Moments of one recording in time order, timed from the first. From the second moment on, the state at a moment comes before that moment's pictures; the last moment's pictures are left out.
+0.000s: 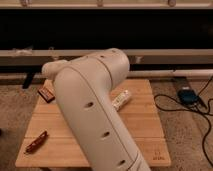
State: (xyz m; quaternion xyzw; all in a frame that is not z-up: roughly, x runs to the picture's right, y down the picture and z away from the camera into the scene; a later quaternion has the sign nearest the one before) arm -0.175 0.145 0.753 -0.47 0.33 0.32 0.75
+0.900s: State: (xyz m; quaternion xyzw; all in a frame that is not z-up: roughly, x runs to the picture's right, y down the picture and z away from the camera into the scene) arm -0.229 0.137 0.773 -0.48 0.26 0.26 0.80
